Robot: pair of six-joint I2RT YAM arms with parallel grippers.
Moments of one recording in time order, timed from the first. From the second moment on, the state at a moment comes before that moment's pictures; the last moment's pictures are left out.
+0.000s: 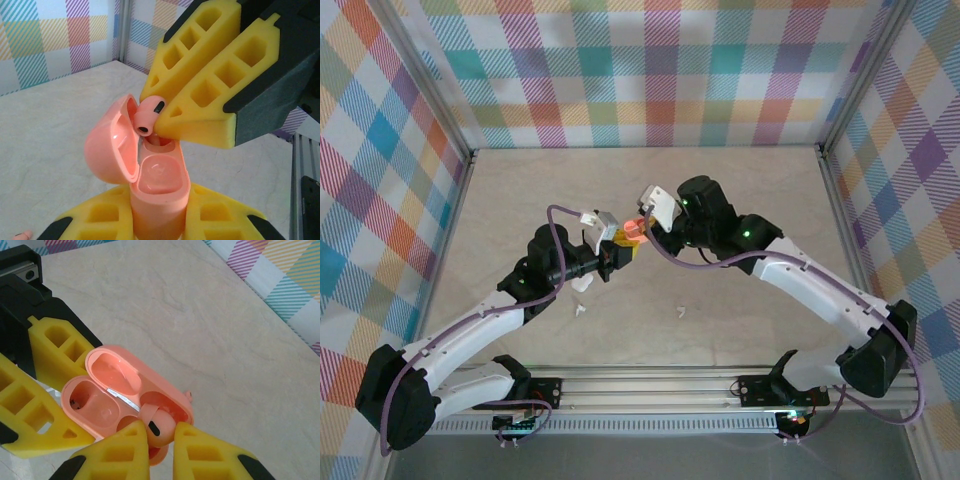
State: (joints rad) left arm -0.63 1.06 0.68 0.21 0.41 -0.11; right arm 0.80 1.34 1.31 -0.57 -0.12 -0.27
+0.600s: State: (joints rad) left arm -0.63 1.06 0.68 0.21 0.46 -0.12; right arm 0.78 1.27 1.25 -0.55 -0.22 -0.38
